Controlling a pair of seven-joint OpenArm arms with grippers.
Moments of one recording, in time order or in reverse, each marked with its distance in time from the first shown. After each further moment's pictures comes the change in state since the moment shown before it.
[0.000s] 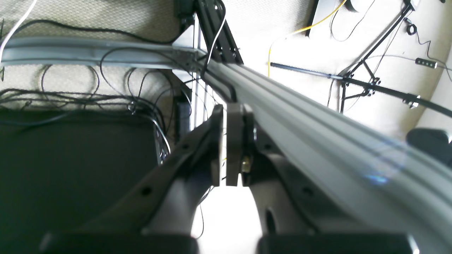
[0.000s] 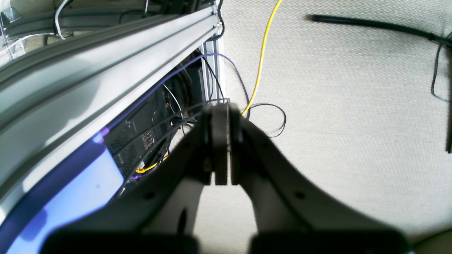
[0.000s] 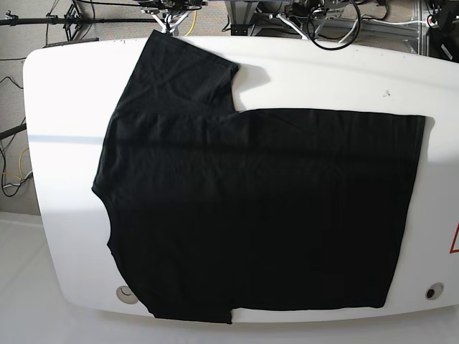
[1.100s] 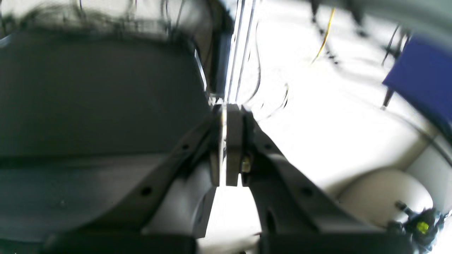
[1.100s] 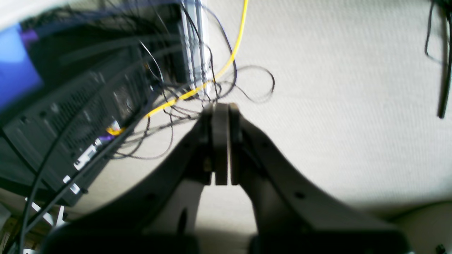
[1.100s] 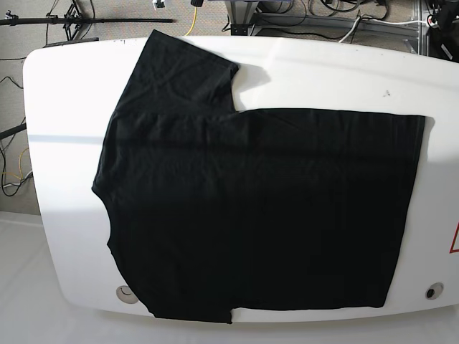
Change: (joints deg) left arm 15.1 -2.1 3.1 9.2 -3.0 -0.1 1.4; right arm -11.9 2.6 -1.2 8.2 0.3 0.5 -0.6
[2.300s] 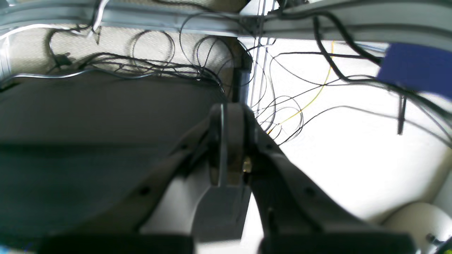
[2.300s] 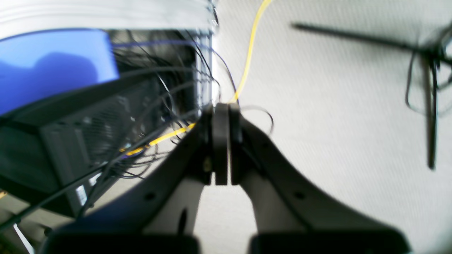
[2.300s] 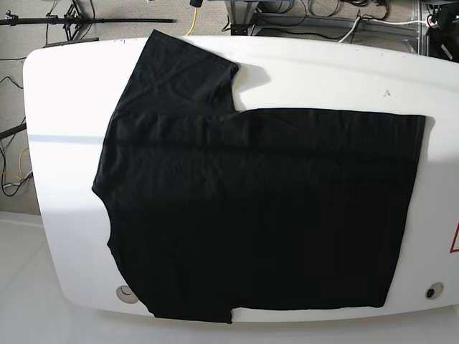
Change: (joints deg) left arm 22.3 -2.1 4.3 32.7 -14.7 -7.1 0.2; right arm -23.1 3.1 -1.1 37.3 4.5 1.2 0.7
